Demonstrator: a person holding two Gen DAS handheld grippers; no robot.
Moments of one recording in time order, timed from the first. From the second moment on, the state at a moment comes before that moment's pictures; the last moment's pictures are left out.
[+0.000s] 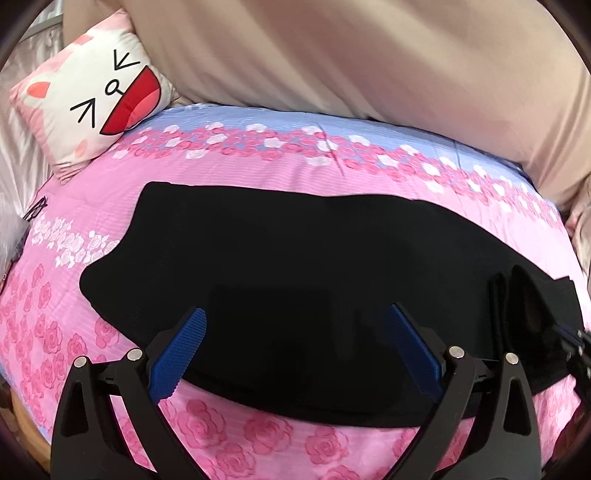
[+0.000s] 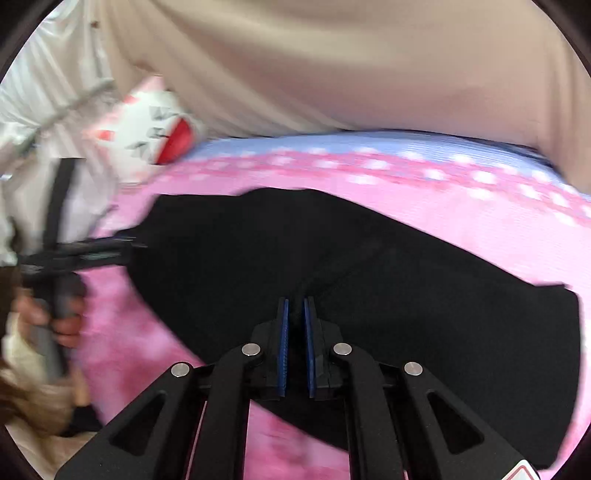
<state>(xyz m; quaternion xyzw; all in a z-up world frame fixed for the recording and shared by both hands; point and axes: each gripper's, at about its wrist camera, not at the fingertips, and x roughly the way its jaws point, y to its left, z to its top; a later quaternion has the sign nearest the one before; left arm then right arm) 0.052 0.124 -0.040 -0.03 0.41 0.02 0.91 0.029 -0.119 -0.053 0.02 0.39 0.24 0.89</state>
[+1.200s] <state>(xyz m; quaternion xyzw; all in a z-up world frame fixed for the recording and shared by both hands) 0.040 0.256 -0.049 -0.13 0.40 0.12 0.90 0.039 -0.060 -0.071 -0.03 0.39 0.24 0.89</state>
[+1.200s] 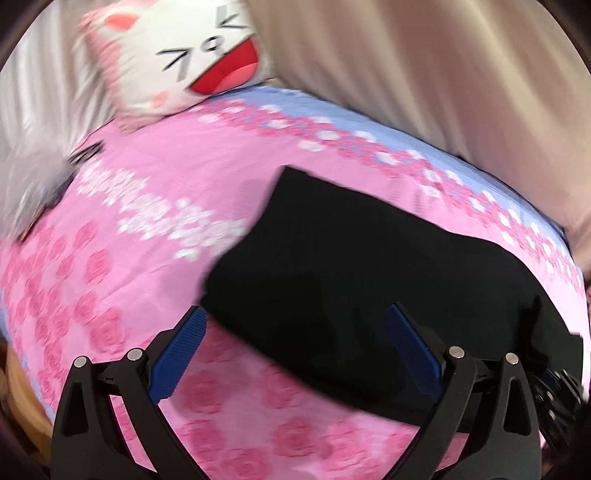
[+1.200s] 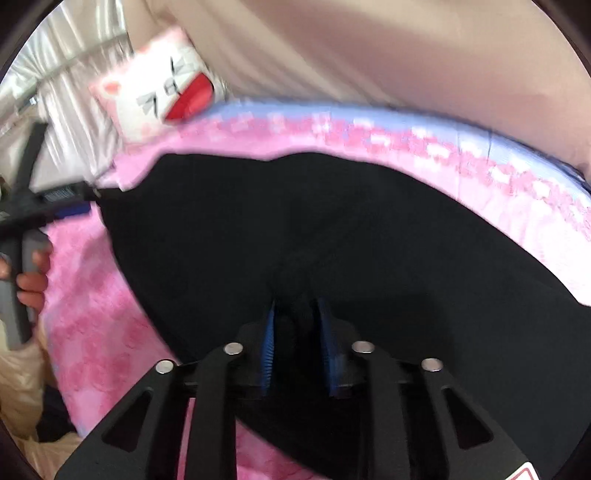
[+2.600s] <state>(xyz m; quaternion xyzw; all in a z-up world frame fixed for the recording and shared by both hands) 0.007 -0.110 0.040 0.07 0.30 -0.17 0.94 -0.050 -0.334 -0.056 0.23 0.31 0.08 0.92</state>
